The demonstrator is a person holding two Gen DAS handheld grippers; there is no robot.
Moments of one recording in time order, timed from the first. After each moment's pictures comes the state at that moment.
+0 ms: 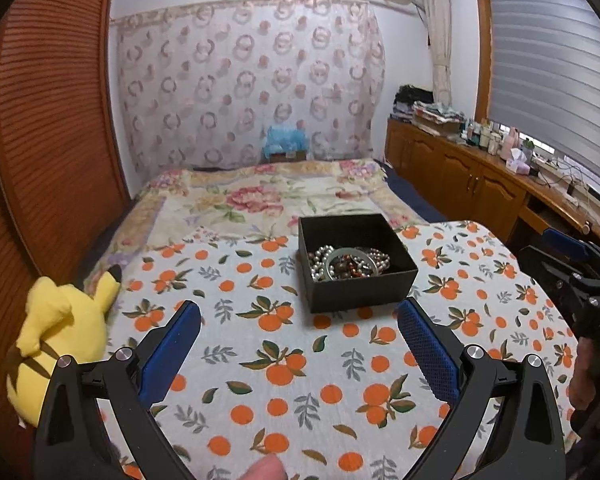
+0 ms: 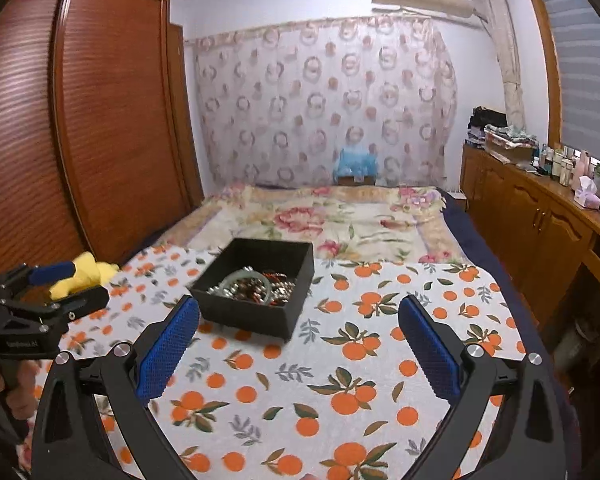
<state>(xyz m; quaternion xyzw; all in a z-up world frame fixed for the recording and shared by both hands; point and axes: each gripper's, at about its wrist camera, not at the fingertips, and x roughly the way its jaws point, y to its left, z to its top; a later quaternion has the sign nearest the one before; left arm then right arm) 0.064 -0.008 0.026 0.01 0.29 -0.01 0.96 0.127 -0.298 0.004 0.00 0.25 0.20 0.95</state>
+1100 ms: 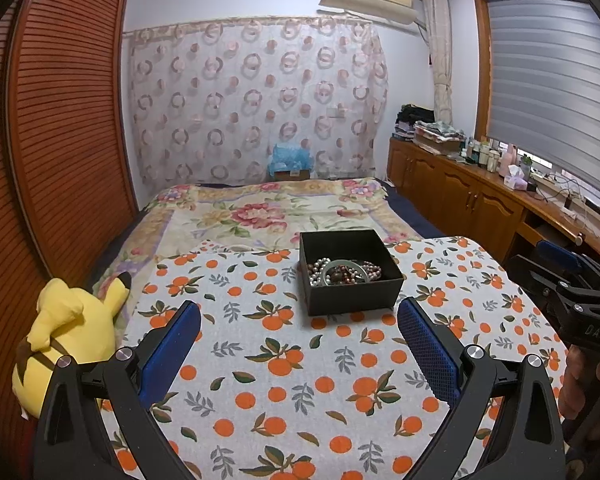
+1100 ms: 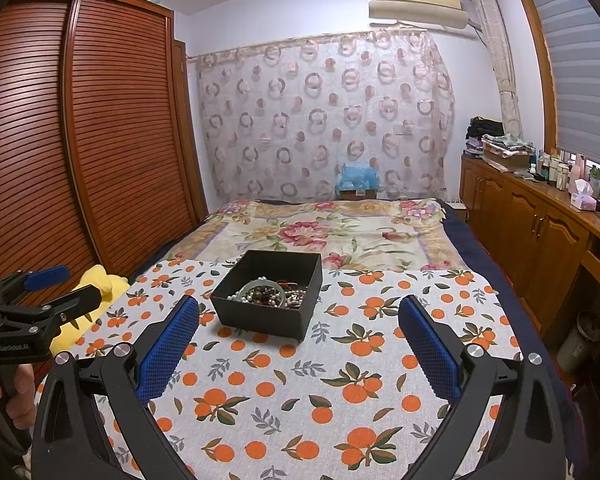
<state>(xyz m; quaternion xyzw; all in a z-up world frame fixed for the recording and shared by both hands) 0.031 -0.009 0.040 0.00 0.26 0.00 0.97 0.098 -0.299 0.014 0.01 0.23 0.20 0.95</state>
